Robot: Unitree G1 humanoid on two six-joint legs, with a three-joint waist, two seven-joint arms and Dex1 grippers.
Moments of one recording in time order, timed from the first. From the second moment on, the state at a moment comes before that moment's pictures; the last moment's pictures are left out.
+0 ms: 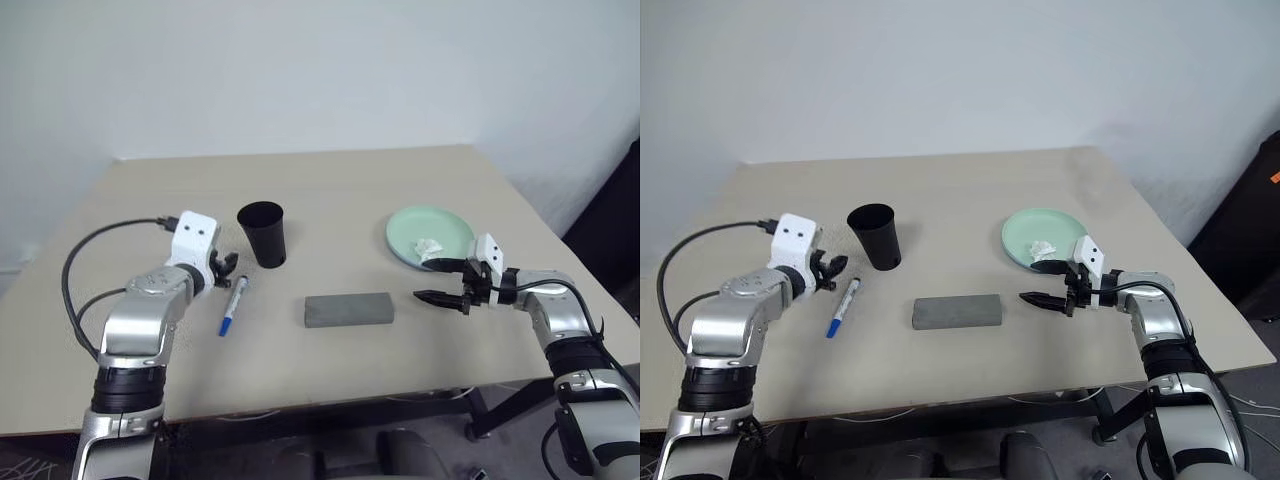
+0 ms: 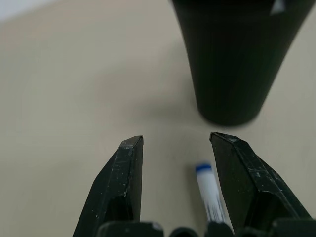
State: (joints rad) left arm -0.33 0.53 0.09 -0.14 -0.13 0.98 -0.30; right arm -0.54 -0.53 0.03 0.60 0.23 -0.02 1.31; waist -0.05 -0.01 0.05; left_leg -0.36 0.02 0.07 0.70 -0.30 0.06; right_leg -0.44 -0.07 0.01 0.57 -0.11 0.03
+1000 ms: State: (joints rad) left arm -0.42 0.48 -0.02 0.11 -0.09 0.92 -0.33; right arm -0.54 -0.53 0.03 0.58 0.23 -0.02 1.29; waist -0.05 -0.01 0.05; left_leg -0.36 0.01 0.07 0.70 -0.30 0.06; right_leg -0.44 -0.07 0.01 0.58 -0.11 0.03
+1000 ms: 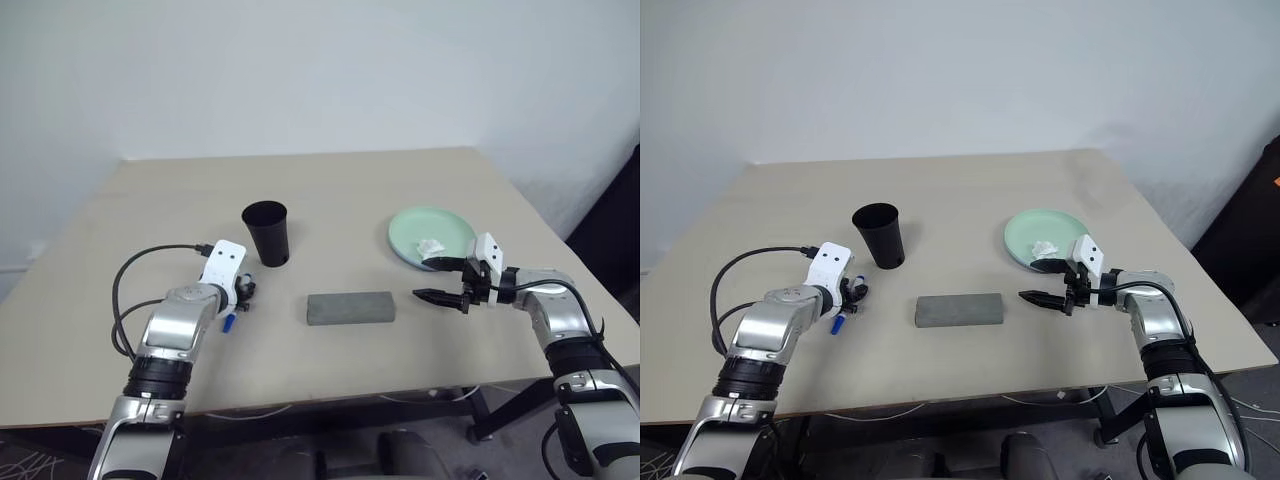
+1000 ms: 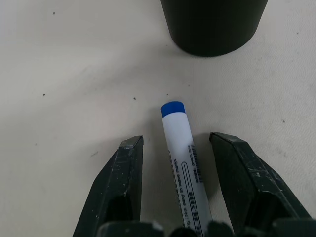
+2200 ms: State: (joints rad) left arm -0.44 0.46 -0.17 -0.04 -0.16 0.57 -0.69; right arm -0.55 -0.53 0.03 0.61 0.23 -0.04 1.28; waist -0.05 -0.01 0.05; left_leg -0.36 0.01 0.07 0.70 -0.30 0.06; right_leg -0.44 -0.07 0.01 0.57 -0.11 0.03
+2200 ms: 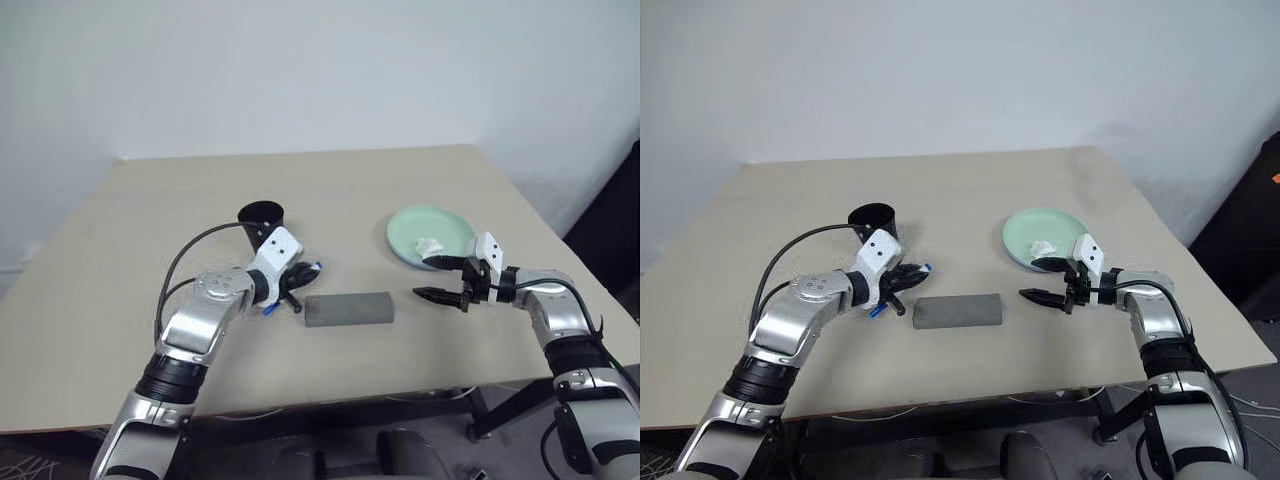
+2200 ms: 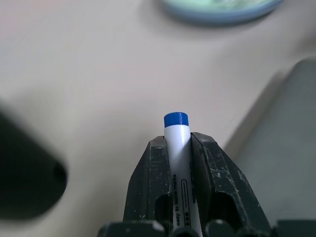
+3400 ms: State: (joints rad) left arm -0.93 0.31 0.02 1.13 0.10 -0.61 -0.05; right arm -0.56 -0.56 -0.03 0.45 0.36 0.19 1.32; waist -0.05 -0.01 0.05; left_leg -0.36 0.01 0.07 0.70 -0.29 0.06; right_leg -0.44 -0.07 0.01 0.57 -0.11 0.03
